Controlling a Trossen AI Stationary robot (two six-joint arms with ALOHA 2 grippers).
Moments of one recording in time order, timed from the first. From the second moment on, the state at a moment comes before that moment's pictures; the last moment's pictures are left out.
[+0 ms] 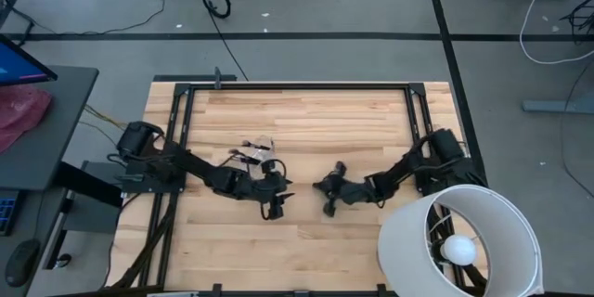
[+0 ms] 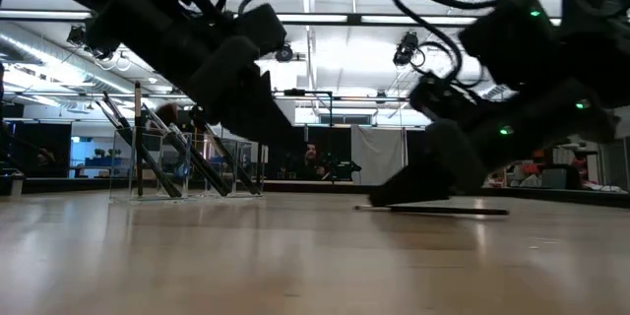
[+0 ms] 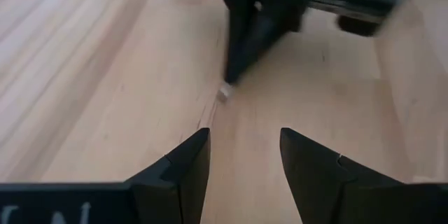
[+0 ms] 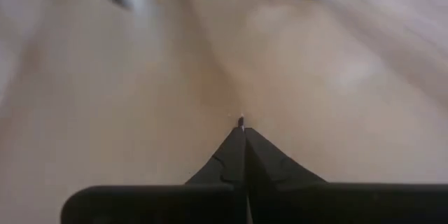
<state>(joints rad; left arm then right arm) -0.29 1.74 0.76 0.33 -0.43 -0.25 0.32 1.96 0.54 0.82 0.51 0.35</state>
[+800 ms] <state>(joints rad) -0.29 1.78 0.76 0.28 -0.34 -0.26 0.31 2.13 0.77 0.85 0.40 0.16</state>
